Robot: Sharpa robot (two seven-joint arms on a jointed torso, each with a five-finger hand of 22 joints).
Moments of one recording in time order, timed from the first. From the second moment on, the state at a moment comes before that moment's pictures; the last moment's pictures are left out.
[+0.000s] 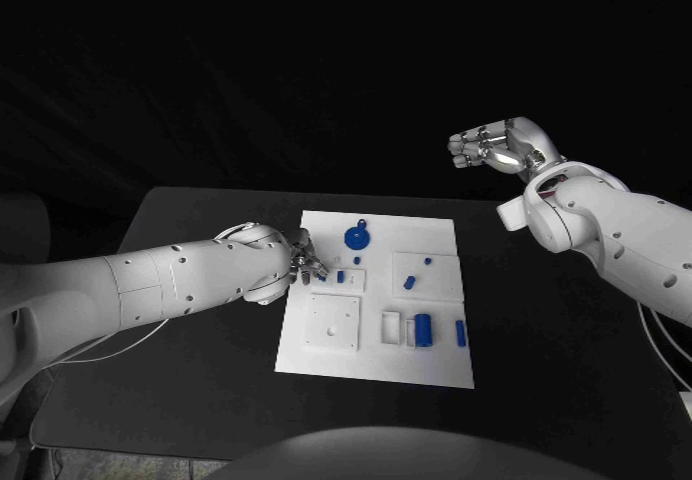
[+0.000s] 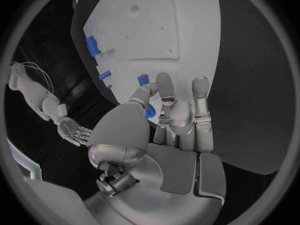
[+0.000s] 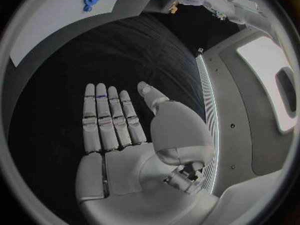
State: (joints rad) left arm 1.20 -0.59 -0.24 1.23 -1.06 -0.19 -0.48; left_hand 1.13 0.04 0.13 -0.19 0.72 1.20 0.07 0.07 0.79 1.48 -0.06 0.56 0.34 1.43 -0.12 1.30 0.83 0.03 1.25 -0.13 0.53 1.31; right arm 1.04 -0.69 0.33 1.17 -0.88 -0.30 0.21; right_hand 1.13 0.01 0.31 -0.14 0.23 1.02 0.15 0.06 0.06 1.10 0.14 0.06 0.06 1.12 0.14 0.07 0.06 0.11 1.01 0.15 0.08 0.07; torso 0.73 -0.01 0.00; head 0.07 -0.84
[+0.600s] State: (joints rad) left arm 1.20 -0.59 -0.24 1.23 -1.05 -0.19 -0.48; left_hand 1.12 0.04 0.15 -0.20 0.71 1.20 0.07 0.07 0.80 1.48 -0.06 0.59 0.32 1.43 -0.13 1.31 0.86 0.03 1.25 -0.13 0.53 1.31; right arm 1.04 -0.69 0.33 1.17 -0.88 -0.30 0.21; right_hand 1.13 0.01 0.31 -0.14 0.23 1.02 0.16 0.06 0.06 1.10 0.14 0.06 0.06 1.12 0.14 0.07 0.06 0.11 1.01 0.15 0.08 0.07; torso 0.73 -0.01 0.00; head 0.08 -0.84
